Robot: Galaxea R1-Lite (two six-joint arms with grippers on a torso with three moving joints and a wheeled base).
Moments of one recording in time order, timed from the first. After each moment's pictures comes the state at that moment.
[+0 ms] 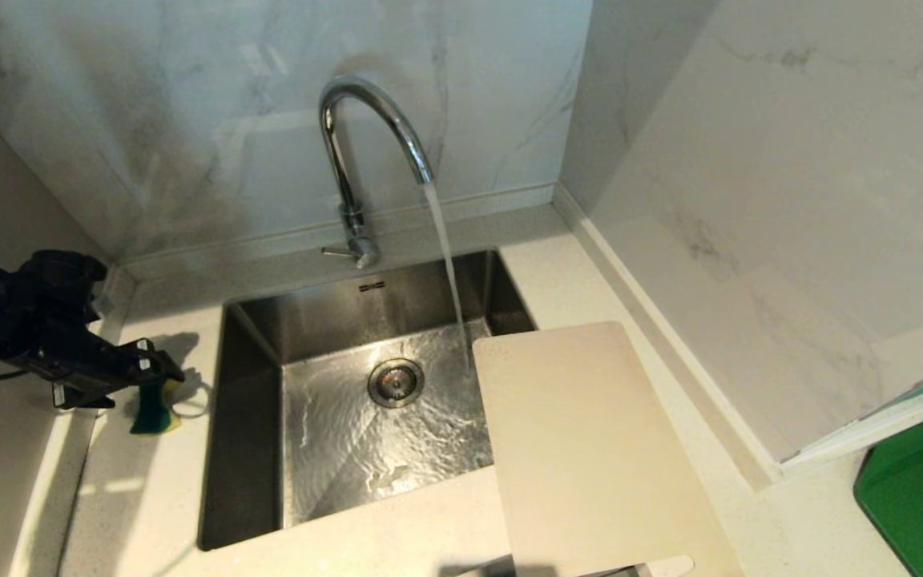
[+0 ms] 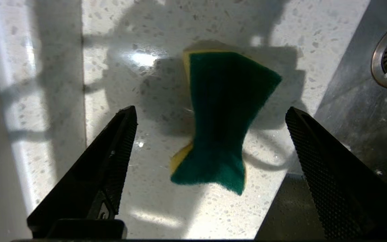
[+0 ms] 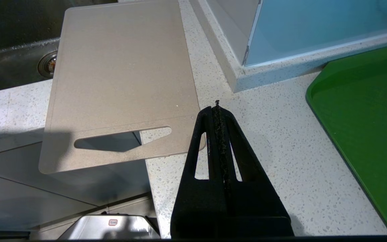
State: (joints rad) left arm 0.17 2.03 -1.42 0.34 0.00 -0.33; right arm 0.00 0.00 0.00 0.00 0.00 0.01
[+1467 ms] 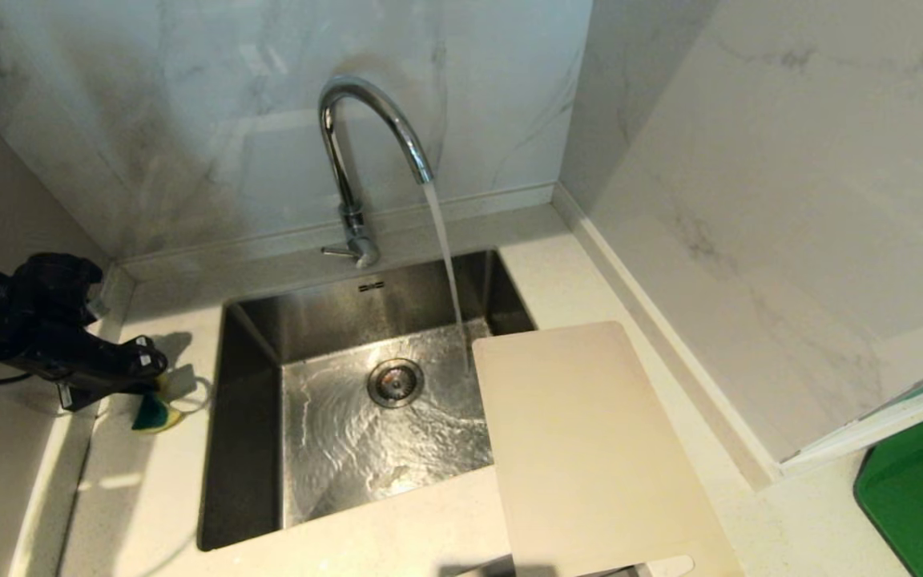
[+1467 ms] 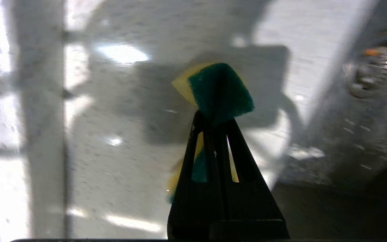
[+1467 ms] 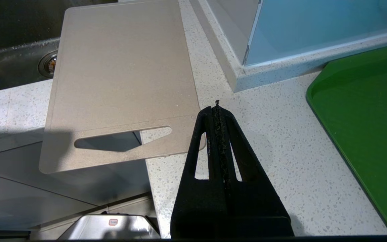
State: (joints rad) left arm 0.19 2.04 -1.43 0.33 -0.09 -0.40; right arm 0.00 0.00 0.00 0.00 0.00 0.01
